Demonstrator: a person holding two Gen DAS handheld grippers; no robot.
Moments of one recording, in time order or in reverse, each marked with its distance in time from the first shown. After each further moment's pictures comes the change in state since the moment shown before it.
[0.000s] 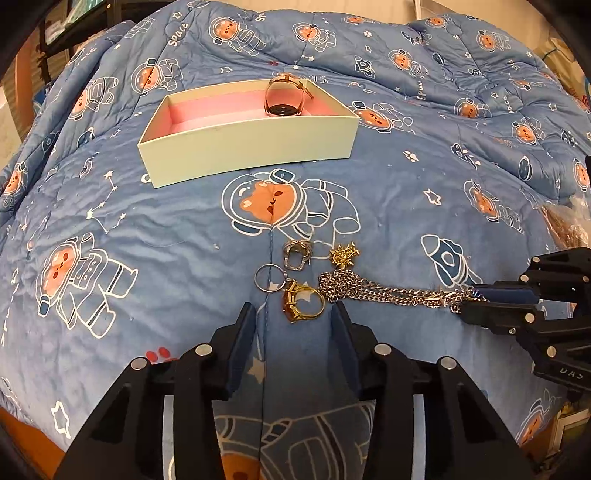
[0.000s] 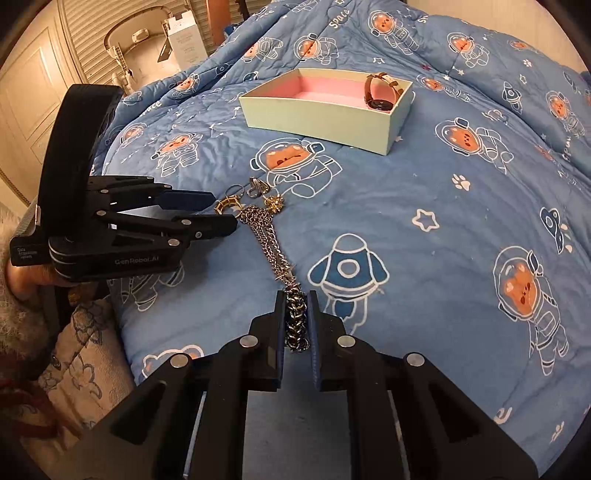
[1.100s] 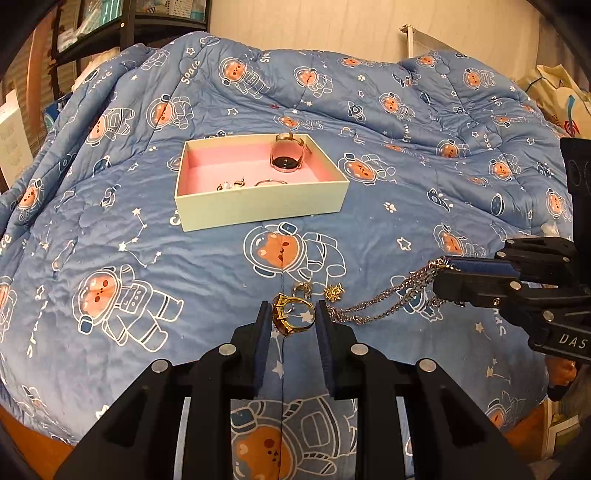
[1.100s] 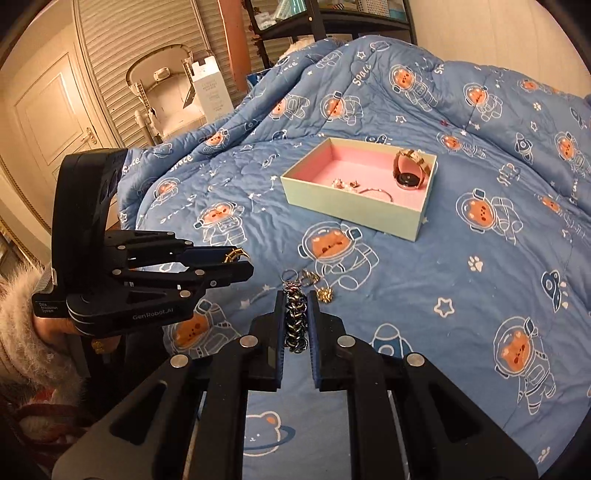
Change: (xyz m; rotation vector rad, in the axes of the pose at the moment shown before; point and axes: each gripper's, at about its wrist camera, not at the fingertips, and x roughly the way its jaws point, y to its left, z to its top) left arm -0.065 0.020 0.014 -0.021 -0.115 -0.060; right arm -0.049 0.036 0.057 -0.012 -0.158 0.078
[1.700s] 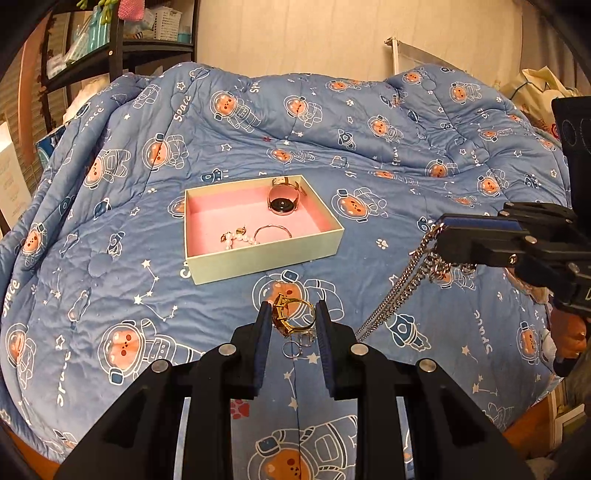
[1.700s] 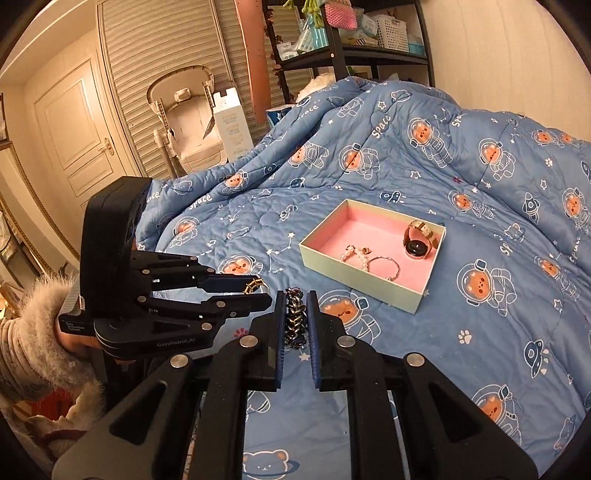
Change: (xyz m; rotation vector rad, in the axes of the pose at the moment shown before) left arm -0.025 0.007 0.041 0.058 -0.055 -0.021; right arm -0.034 0.008 0.063 -0.060 -0.098 0.039
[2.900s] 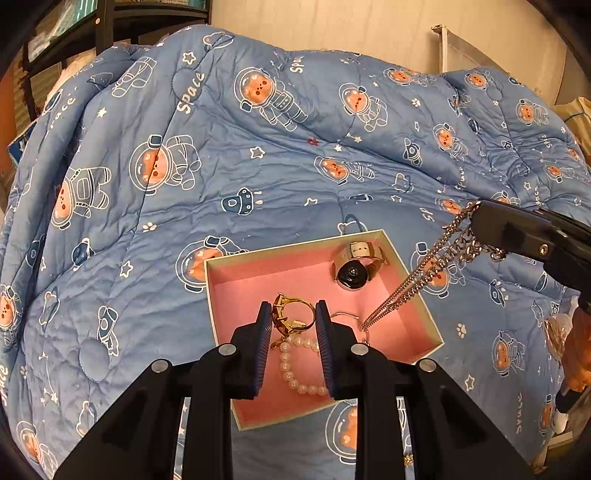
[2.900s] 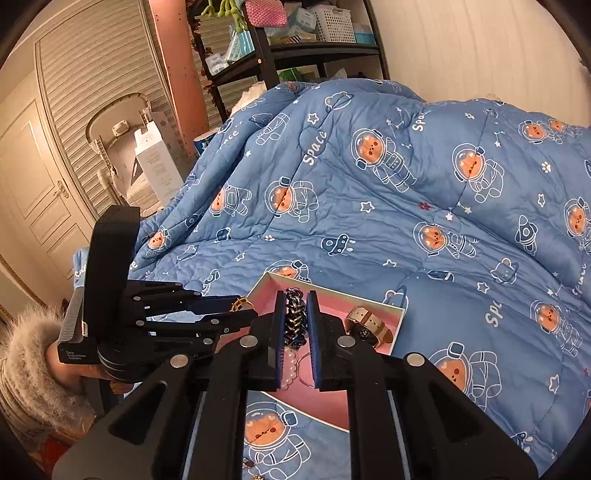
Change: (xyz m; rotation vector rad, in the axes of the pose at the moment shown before) left arm 0.128 0.087 0.126 -0.074 0.137 0.019; right arm 0.106 -0.113 0.110 0.149 -0.009 -0.118
